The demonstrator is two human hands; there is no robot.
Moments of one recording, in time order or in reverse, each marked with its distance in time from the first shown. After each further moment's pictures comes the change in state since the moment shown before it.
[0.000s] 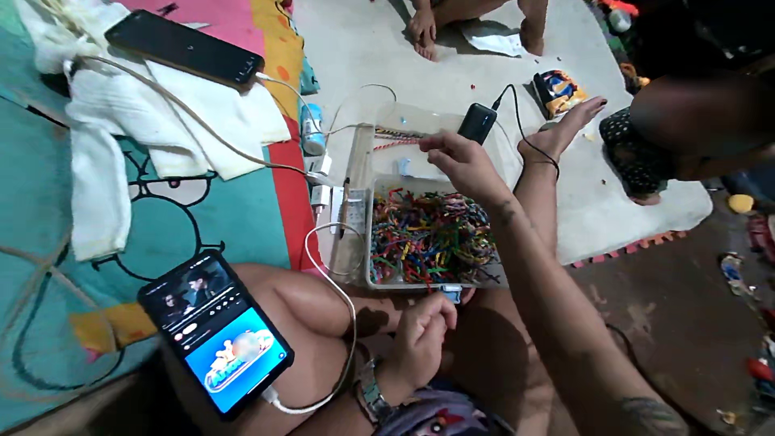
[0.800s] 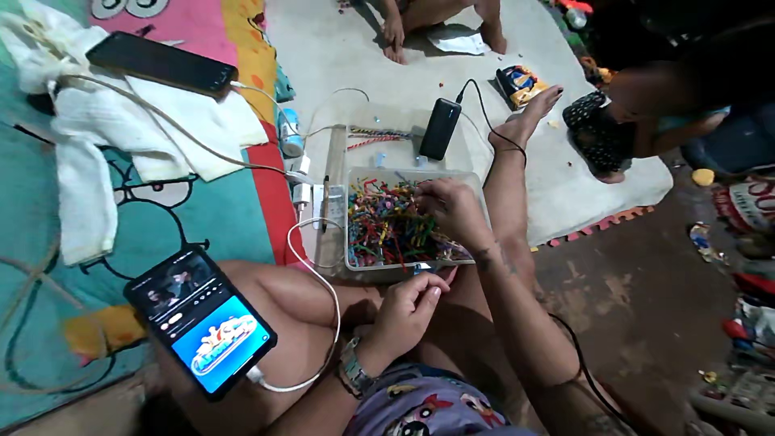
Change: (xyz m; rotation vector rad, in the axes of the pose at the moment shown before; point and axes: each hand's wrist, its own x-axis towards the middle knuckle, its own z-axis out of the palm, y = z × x) left_hand 0.004 0.008 0.003 0.274 -0.152 -0.106; right_hand -0.104 0.006 0.016 -0.355 0.187 -0.185
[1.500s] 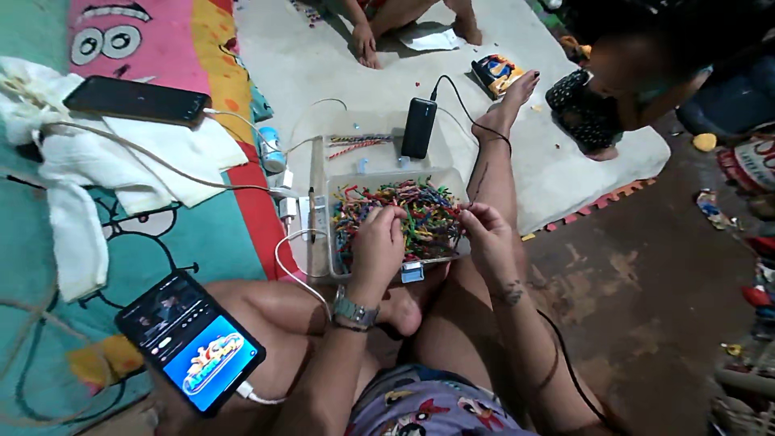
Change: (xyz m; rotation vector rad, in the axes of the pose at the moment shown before) left_hand 0.088 0.030 -0.018 0.642 0.223 -0.086; right_hand -0.087 0.027 -0.007 0.873 0.530 0.562
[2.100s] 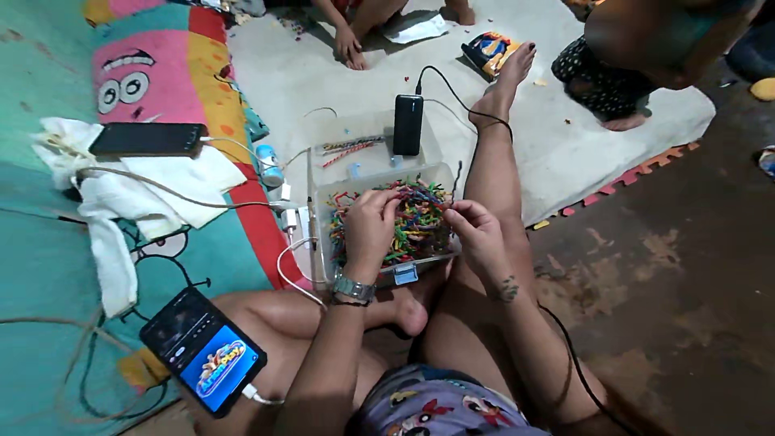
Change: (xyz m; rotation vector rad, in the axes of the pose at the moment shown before) left_hand 0.032 0.006 0.014 0.174 0.147 0.208; right_hand 0.000 0.004 -0.002 0.127 -0.105 -0.021
